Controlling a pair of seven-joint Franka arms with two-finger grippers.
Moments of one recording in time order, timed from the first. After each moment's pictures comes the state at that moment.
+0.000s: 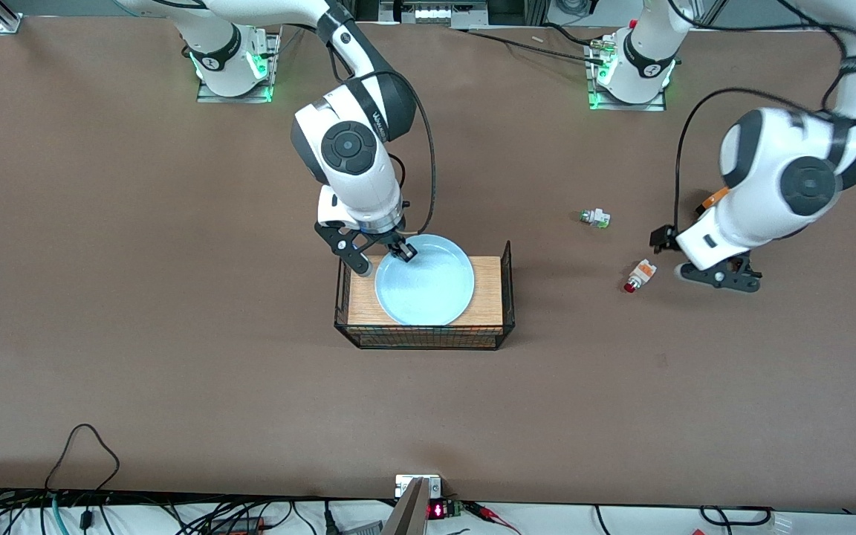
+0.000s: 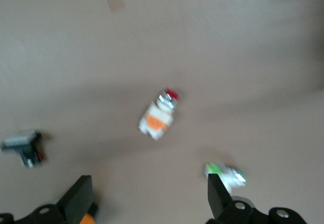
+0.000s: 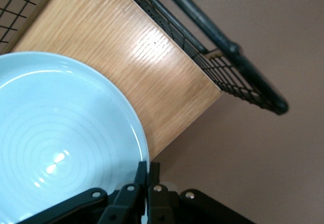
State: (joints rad) left arm 0.06 0.18 -0.14 -1.96 0.01 1.95 0.08; right arm 0.84 0.57 -0.19 -1.49 0.17 2.12 1.39
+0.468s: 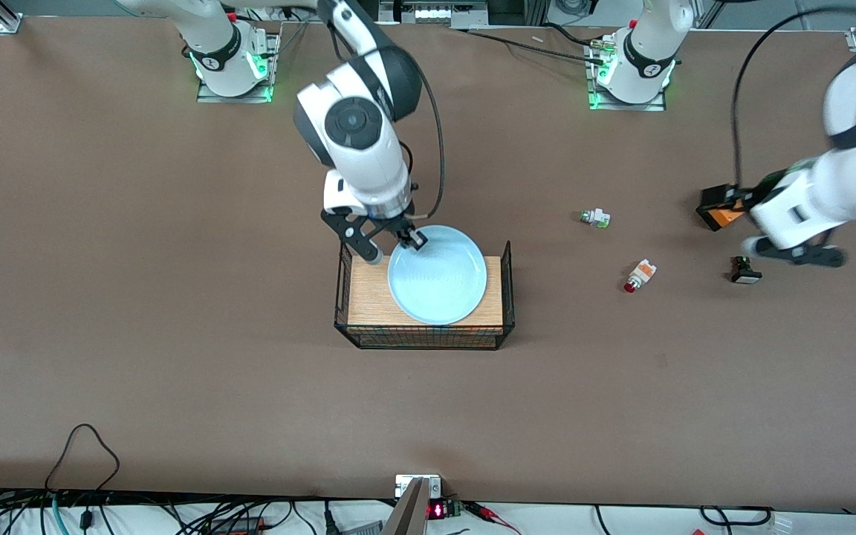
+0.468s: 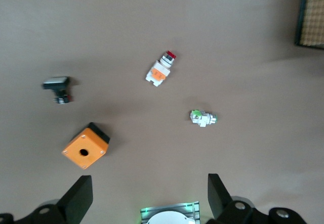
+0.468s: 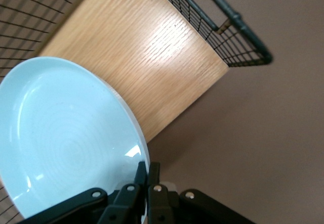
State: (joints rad) left arm 0.10 0.15 -0.12 -1.59 -0.02 1.47 0.08; right arm 0.86 0.50 -0.19 -1.47 0.17 2.09 1.39
